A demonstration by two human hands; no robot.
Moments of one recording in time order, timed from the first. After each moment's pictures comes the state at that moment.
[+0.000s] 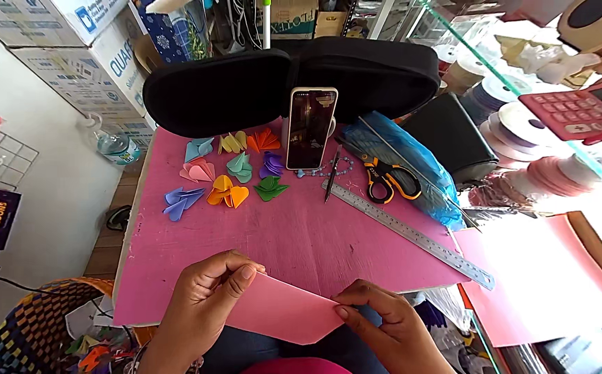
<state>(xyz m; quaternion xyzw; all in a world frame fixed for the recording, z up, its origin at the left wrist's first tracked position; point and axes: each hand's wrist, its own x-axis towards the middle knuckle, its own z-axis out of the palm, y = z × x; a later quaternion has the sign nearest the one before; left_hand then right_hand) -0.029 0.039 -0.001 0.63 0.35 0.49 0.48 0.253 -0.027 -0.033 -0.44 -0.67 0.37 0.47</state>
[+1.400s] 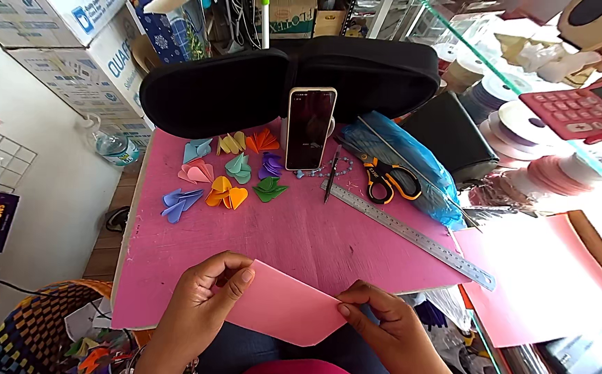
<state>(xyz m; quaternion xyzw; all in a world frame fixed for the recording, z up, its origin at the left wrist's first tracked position) -0.033 0.041 -0.009 0.67 0.40 0.46 0.44 0.253 -0.030 -0.043 -0.46 -0.63 0.39 0.48</state>
